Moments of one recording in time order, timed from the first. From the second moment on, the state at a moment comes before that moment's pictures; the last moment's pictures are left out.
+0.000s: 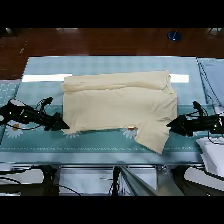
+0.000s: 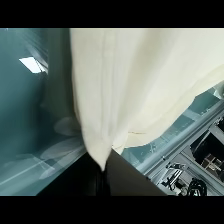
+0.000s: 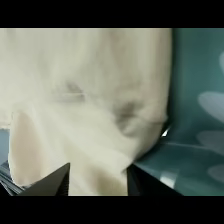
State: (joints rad) left arm 0.34 -1.52 0.71 0.91 -1.32 -1.03; right arm -0.60 -1.34 0.57 -0.88 1.26 1.06
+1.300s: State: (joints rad) left arm 0.24 -1.35 1.04 0.62 -1.11 -0.96; right arm -0.25 -1.10 0.88 -0.68 0.85 1.07
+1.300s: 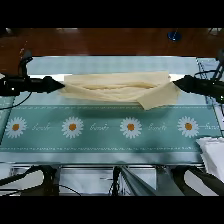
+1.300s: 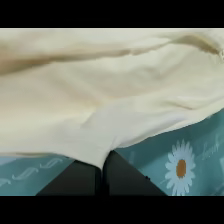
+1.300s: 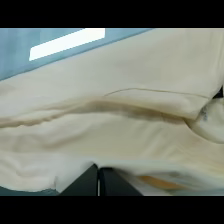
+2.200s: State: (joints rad) left arm 0.21 -1.67 1.25 0.57 -0.89 -0.96; right arm -0.17 -1.53 1.17 -0.68 0.49 1.06
